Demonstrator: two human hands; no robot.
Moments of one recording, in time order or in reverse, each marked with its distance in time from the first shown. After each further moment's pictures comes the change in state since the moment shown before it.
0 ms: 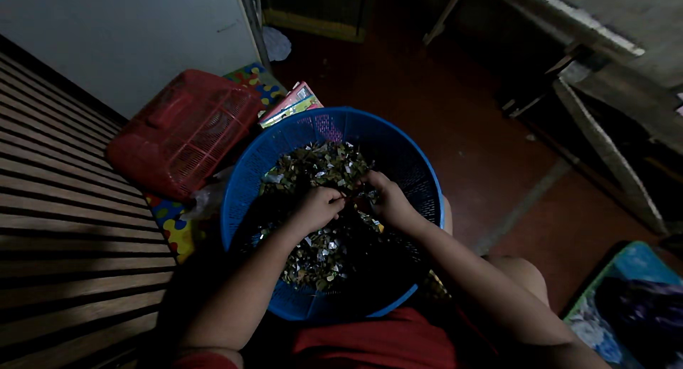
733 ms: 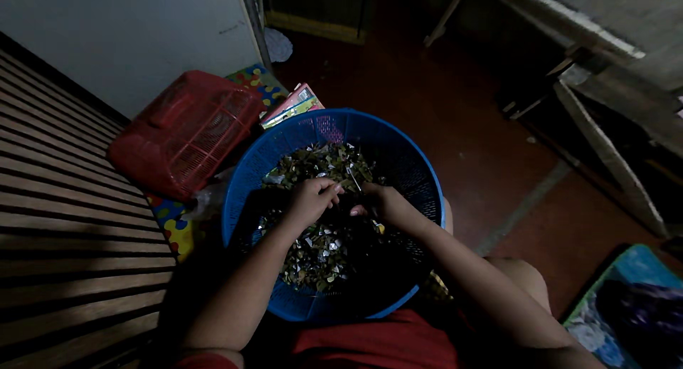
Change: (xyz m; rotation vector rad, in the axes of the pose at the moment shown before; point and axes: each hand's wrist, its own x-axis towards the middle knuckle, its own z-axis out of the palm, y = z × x) left_hand -0.001 -0.009 -0.006 -0.197 0.229 0.056; right_hand 0.004 -0.001 -0.010 -0.076 -0.304 0.206
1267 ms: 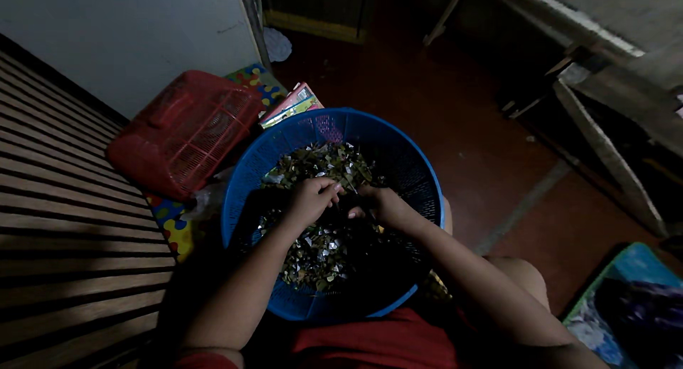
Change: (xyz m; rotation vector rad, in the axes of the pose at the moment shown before) left_hand 0.002 -0.002 0.001 0.024 0.005 0.015; right_hand -0.001 -0.003 0.002 -0.022 -0.033 0.003
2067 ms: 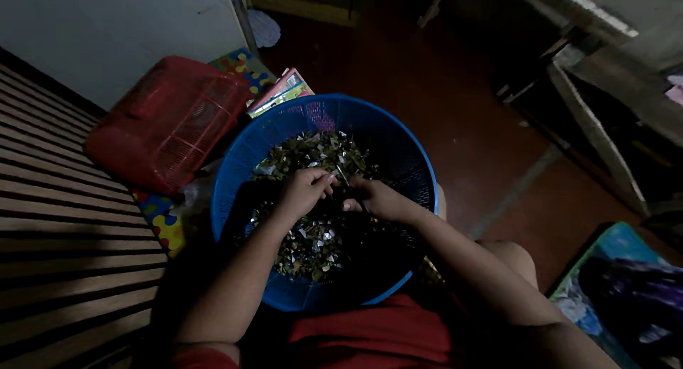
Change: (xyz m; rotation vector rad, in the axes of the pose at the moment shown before) left_hand -0.001 -0.001 0.002 0.038 0.001 0.014; right_hand -0.001 0.004 0.001 0.119 -0.118 0.031
